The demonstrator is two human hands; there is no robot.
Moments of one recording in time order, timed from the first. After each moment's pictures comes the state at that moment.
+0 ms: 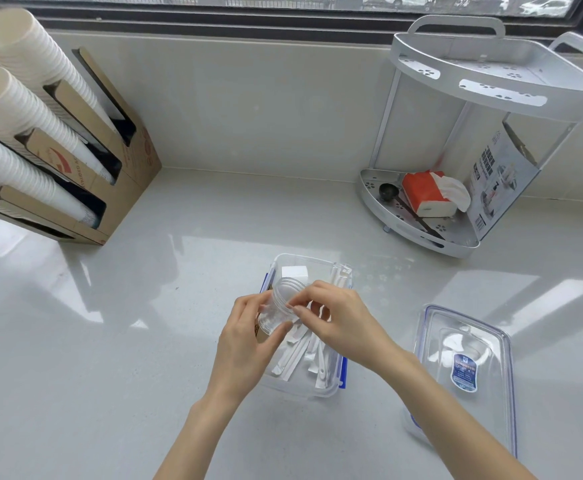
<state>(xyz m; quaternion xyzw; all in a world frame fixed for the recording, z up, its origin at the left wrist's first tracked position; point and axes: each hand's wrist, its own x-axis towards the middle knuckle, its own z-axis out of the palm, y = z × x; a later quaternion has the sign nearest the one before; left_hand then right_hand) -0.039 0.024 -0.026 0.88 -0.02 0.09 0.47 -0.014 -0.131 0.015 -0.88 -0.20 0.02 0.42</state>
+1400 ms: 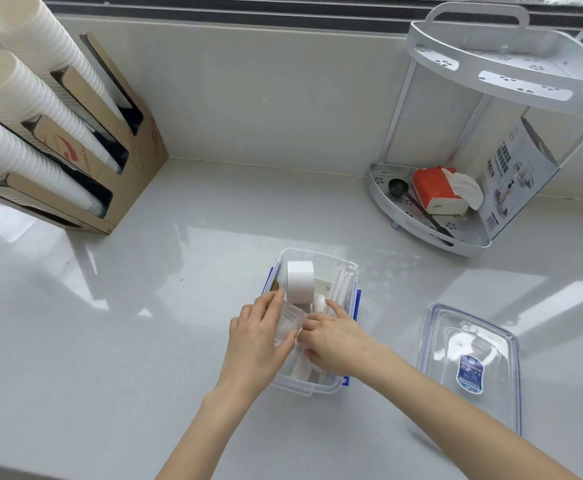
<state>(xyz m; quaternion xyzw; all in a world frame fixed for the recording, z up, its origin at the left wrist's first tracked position) -0.036 0.016 -0.042 0.96 -0.04 0.04 0.27 -0.003 -0.126 -0.035 -0.92 -0.33 0.20 -0.05</state>
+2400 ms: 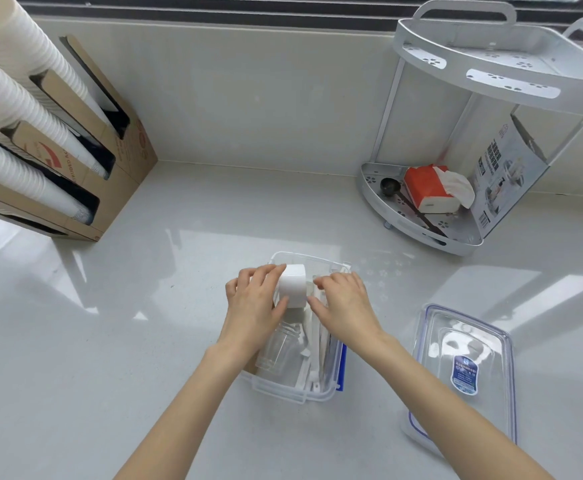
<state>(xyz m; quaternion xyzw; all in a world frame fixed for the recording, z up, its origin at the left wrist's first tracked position) 0.016 0.011 -0.027 0.97 -0.07 0.05 0.21 0.023 -0.138 -0.026 -0.97 -0.08 0.06 0.21</state>
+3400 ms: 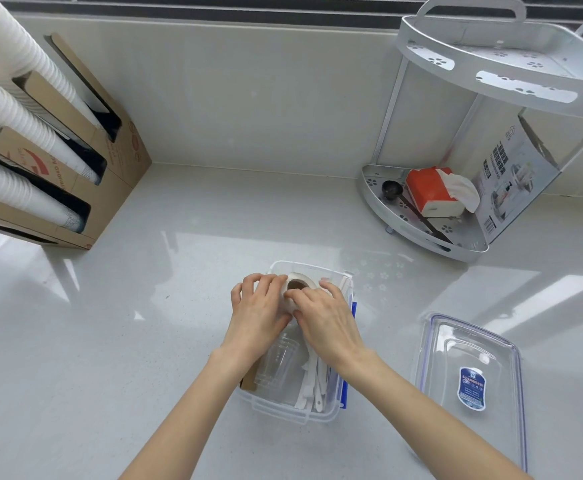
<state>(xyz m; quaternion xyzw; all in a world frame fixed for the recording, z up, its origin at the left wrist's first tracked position) 0.035 0.011 -0.043 0.98 -0.09 -0.01 0.18 0.028 -0.114 -0.044 -0.96 -0.19 -0.06 0.19</state>
